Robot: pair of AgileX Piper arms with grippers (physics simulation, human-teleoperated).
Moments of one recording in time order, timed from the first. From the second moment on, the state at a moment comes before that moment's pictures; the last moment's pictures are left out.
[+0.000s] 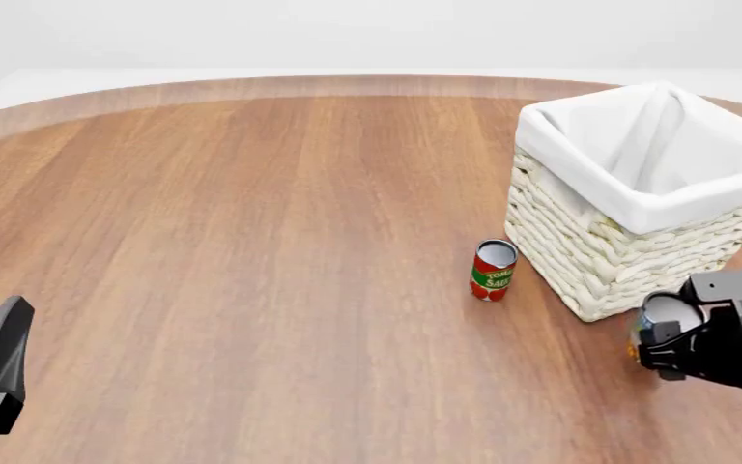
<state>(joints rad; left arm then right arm) 0.00 0.01 0.00 0.00 0.00 -0.12 1.12 -0.29 0.07 -0.20</state>
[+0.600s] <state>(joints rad) 0.00 0.01 0.00 0.00 0.00 -0.14 0.92 -0.40 0.32 -0.23</state>
